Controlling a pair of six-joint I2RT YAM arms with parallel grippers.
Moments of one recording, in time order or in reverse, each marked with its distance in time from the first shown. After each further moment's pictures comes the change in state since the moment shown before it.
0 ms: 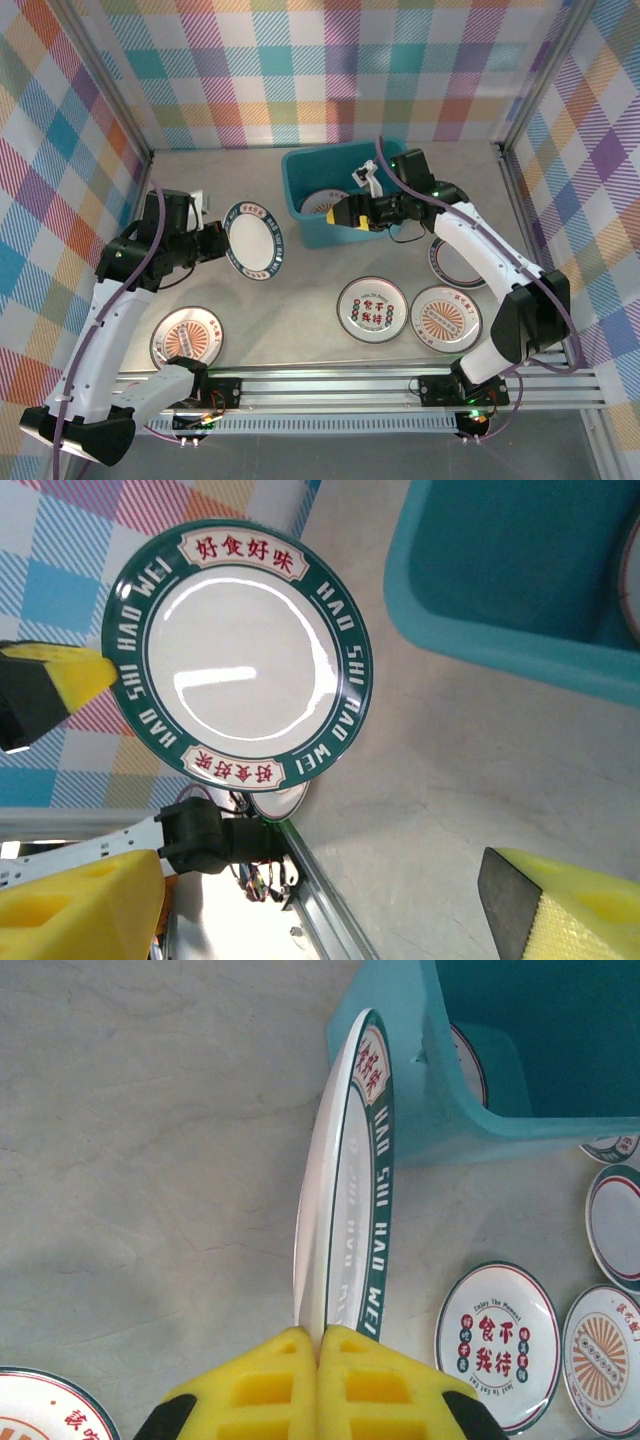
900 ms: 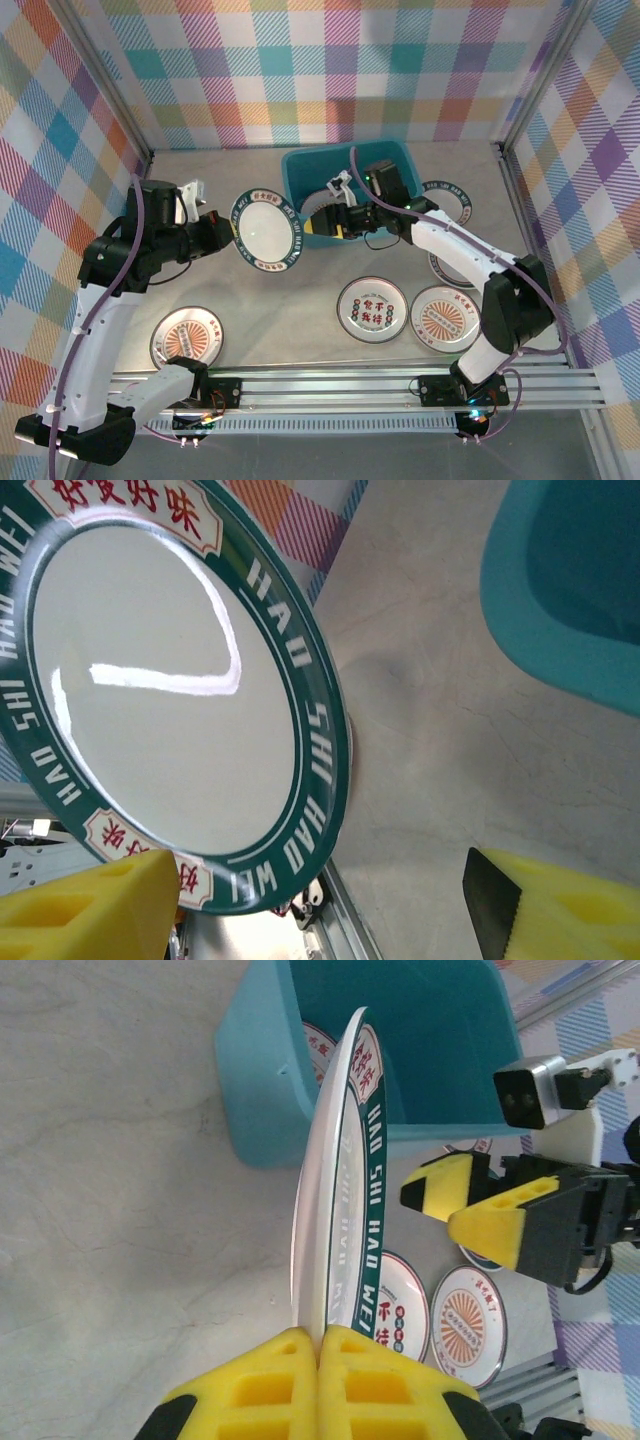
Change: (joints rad) left arm 0.000 0.004 0.129 -0.025 0.179 -0.095; right arm 0.105 0.080 -0.080 0.307 -0.034 0.136
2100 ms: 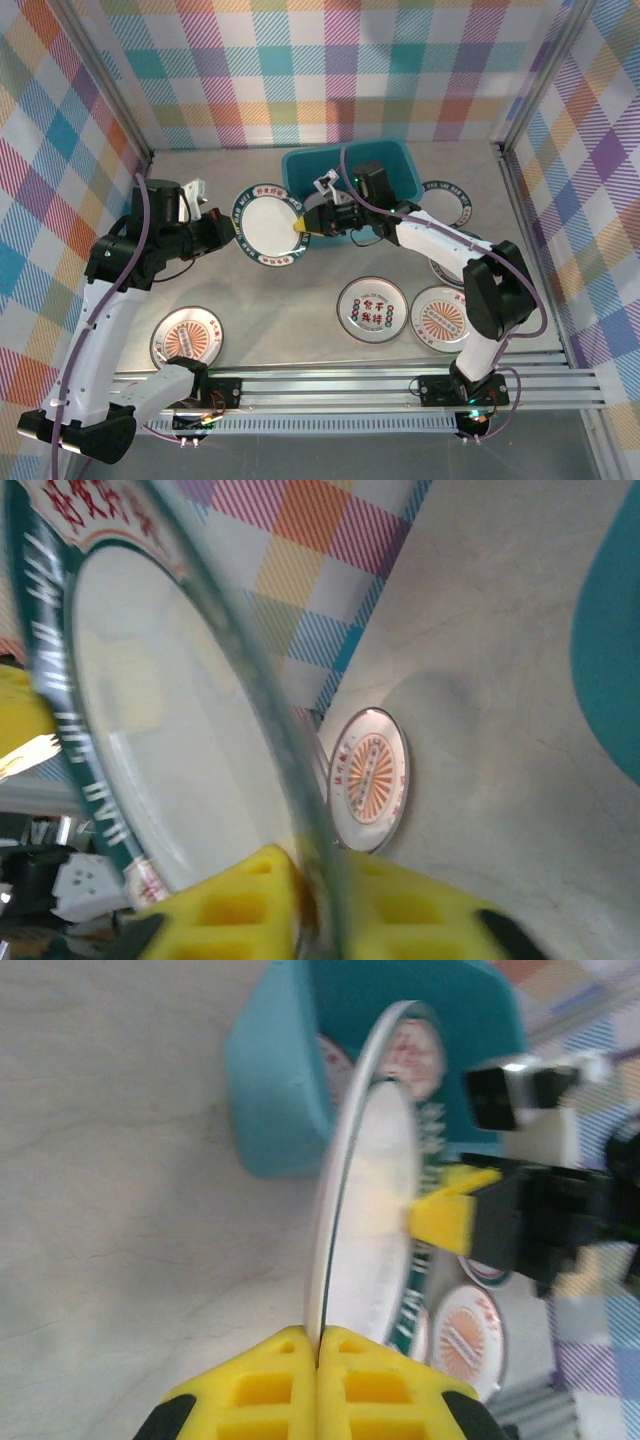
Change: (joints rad) left arm 0.008 0.008 -0.053 0.051 -0.024 -0.028; right arm 0.027 0.101 -0.009 0.278 -0.112 0.194
